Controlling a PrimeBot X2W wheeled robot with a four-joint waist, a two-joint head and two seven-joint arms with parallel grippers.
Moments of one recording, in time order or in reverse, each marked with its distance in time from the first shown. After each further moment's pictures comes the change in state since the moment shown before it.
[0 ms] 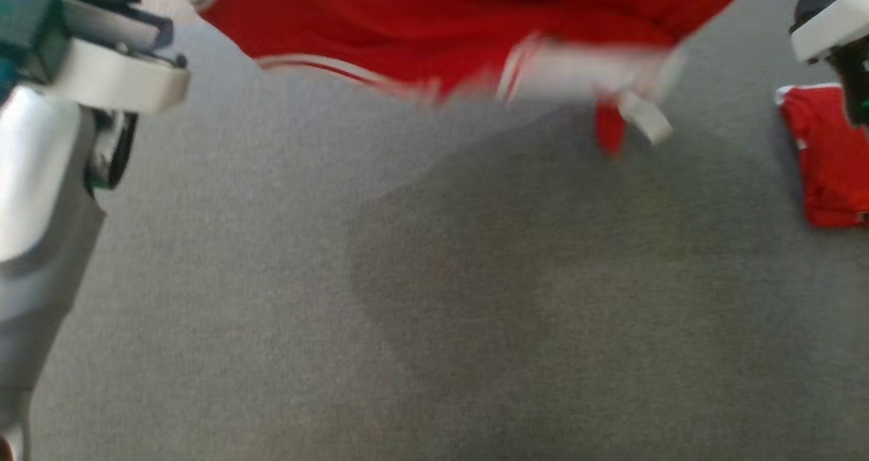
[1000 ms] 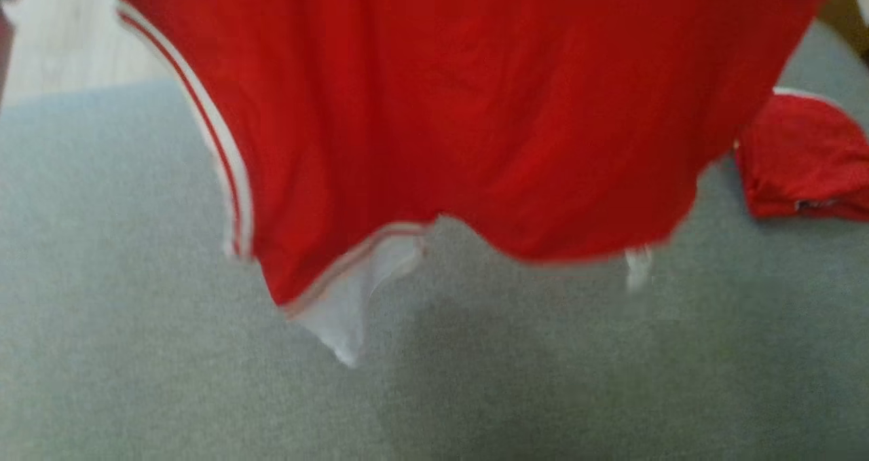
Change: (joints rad) left arm -0.386 -0.018 -0.029 0.113 -0.023 -0.121 0.196; right arm -0.036 -0.112 -0.013 -0.133 -0.006 0.000 0.086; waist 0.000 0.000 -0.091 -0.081
